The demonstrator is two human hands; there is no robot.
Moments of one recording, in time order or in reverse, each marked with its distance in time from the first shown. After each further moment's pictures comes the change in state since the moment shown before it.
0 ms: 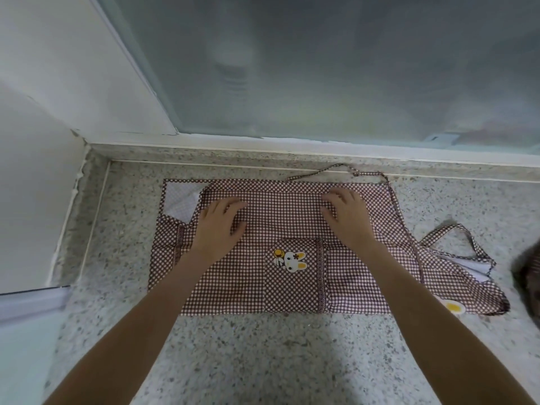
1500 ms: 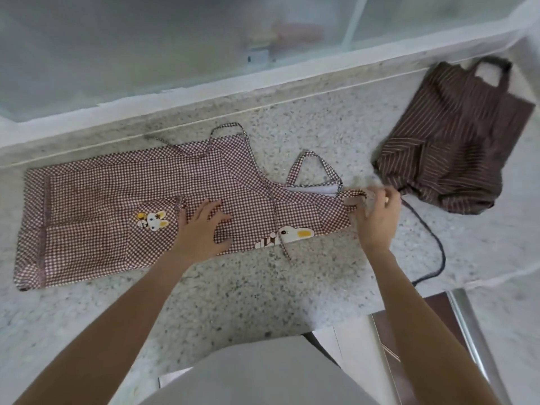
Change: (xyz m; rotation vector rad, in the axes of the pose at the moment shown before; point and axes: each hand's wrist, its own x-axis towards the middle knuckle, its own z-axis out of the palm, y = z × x) left_hand -0.067 0.213 0.084 0.249 -0.438 0.119; right_hand -0.268 0.212 -0.048 0.110 0.582 0.593
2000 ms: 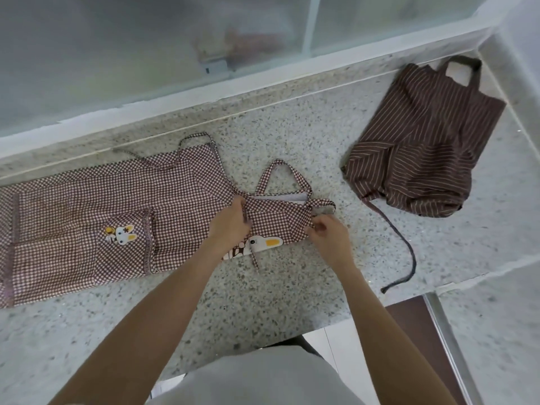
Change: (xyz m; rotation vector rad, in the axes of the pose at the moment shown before) left_hand 0.062 0.129 -0.011 -0.288 0.028 -0.185; right_hand -0.017 0.002 -0.004 0.286 -0.498 0.123
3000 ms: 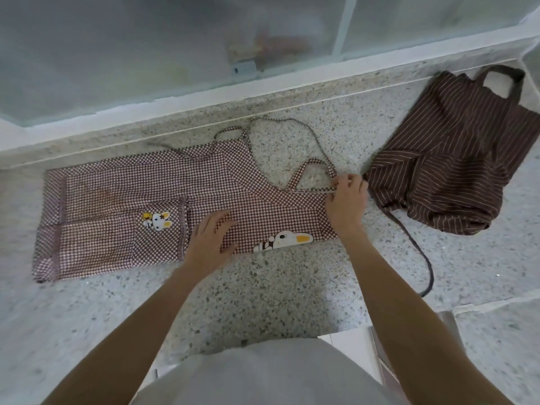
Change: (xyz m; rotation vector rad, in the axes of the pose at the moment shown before) left_hand -0.044 -0.091 0.008 0.176 0.177 0.246; right_hand 0.083 -0.028 -0.002 -0.498 0.175 -0.052
